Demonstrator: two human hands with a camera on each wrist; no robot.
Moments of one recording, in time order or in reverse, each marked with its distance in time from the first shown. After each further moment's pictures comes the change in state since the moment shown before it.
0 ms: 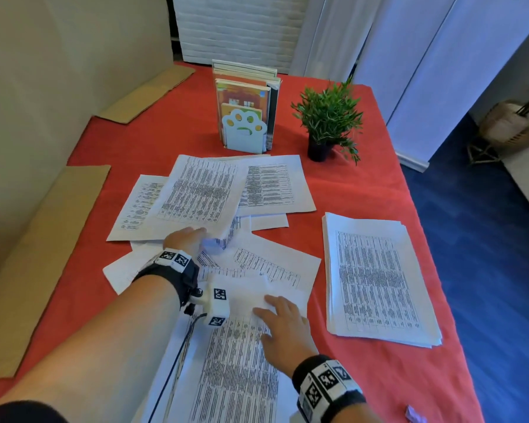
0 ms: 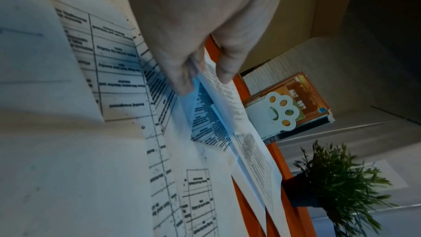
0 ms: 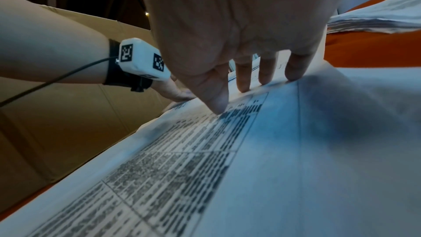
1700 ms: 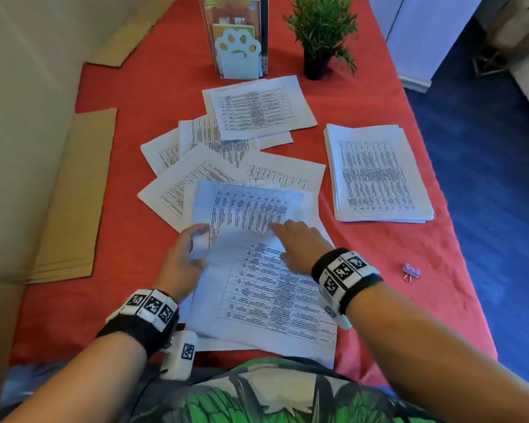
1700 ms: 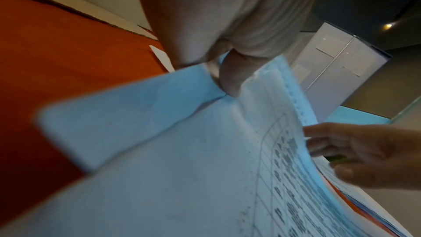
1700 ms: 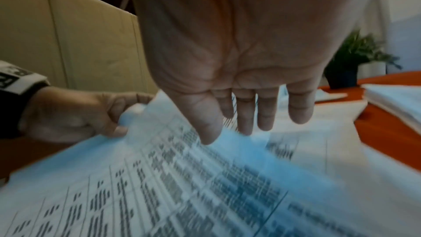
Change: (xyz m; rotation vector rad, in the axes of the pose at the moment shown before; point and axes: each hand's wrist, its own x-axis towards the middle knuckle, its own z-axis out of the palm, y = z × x) left_hand -0.209 -0.128 -0.023 -0.169 -0.165 0.286; right_hand -0.063 -0.041 0.002 -0.325 -0.087 -0.074
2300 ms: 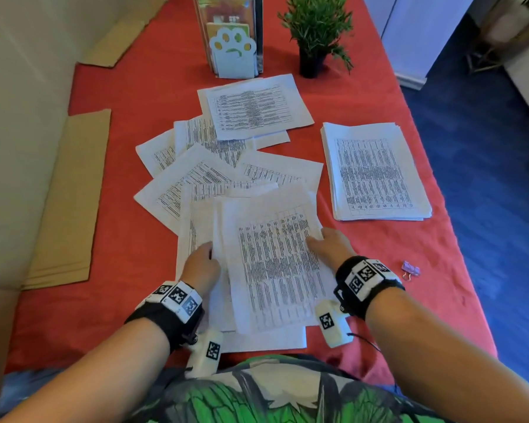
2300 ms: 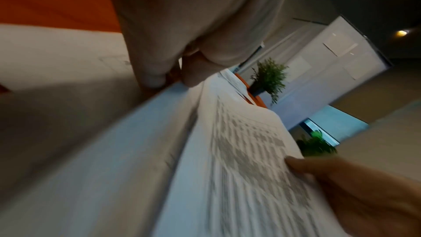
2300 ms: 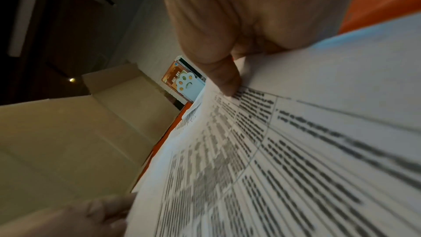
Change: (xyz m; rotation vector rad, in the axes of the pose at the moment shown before) left_hand 0.022 0.004 0.036 0.181 -0.050 -0.245; right_hand -0.011 0.040 0.014 0.841 0.139 0.634
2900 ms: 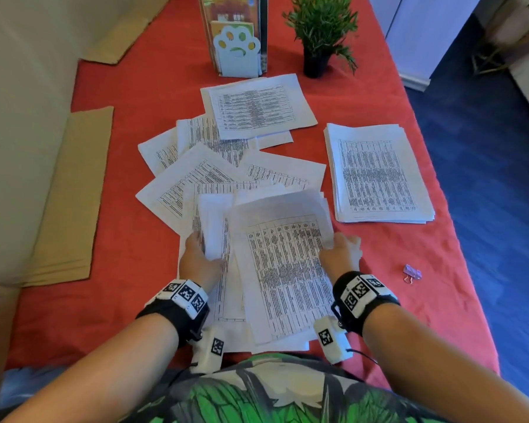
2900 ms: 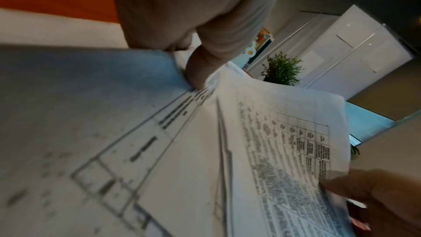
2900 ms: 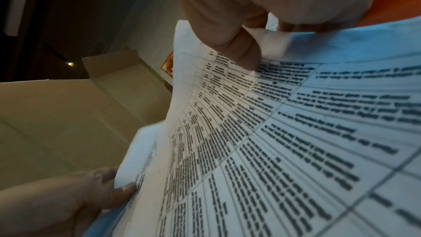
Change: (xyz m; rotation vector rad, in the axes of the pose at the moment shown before) left_hand 0.001 -0.003 0.005 -0.128 0.230 -0.098; right_hand 0.003 0.023 0.019 -0.001 0.309 0.037
